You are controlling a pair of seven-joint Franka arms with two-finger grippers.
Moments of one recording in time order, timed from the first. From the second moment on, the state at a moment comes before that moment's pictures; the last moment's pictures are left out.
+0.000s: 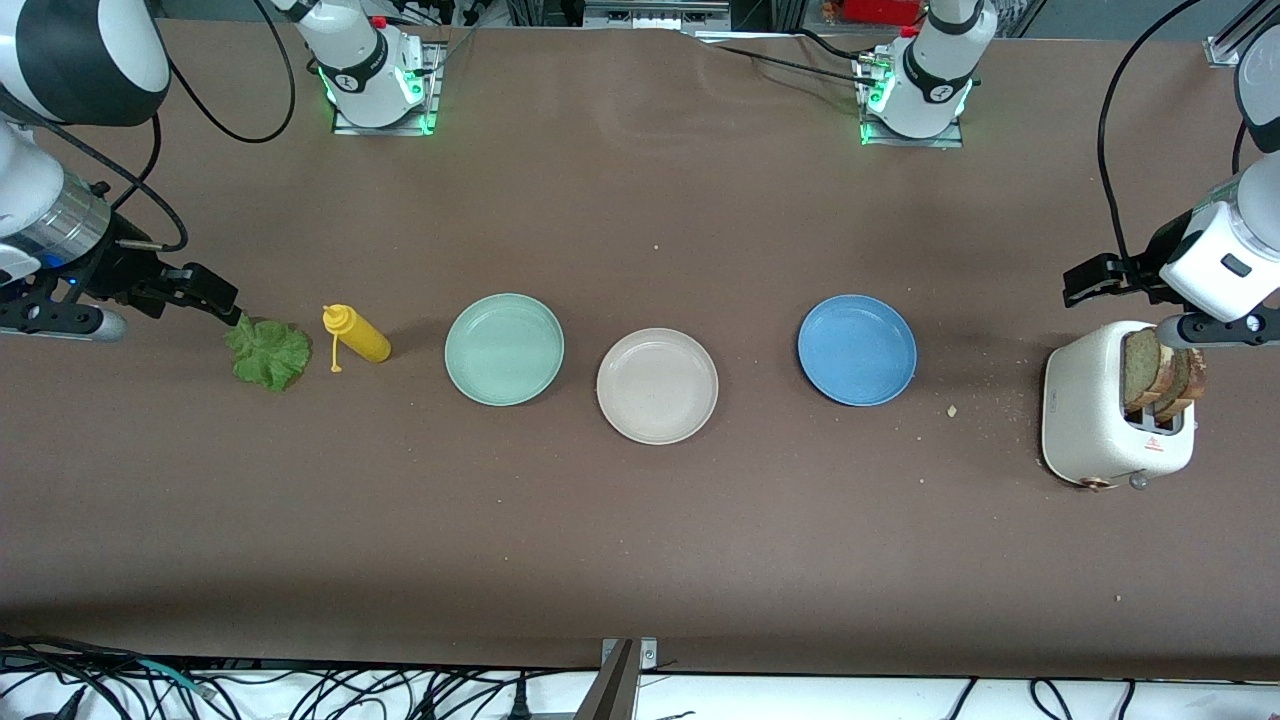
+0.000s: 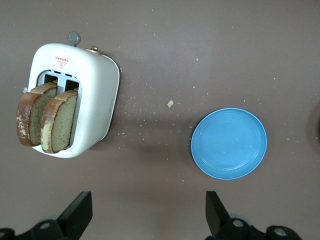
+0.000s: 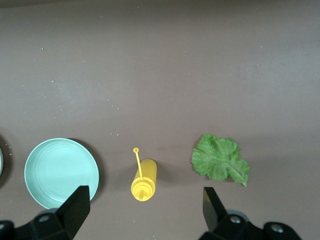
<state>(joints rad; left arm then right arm) -0.06 0.12 0.05 -1.59 0.04 1.61 -0.06 -0.16 0.06 0.20 -1.75 0.00 1.90 0.15</state>
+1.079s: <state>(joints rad) -0.04 0.14 0.06 -1.59 0.04 1.62 0.02 -0.16 0.06 0.19 -1.75 0.00 1.90 0.15</state>
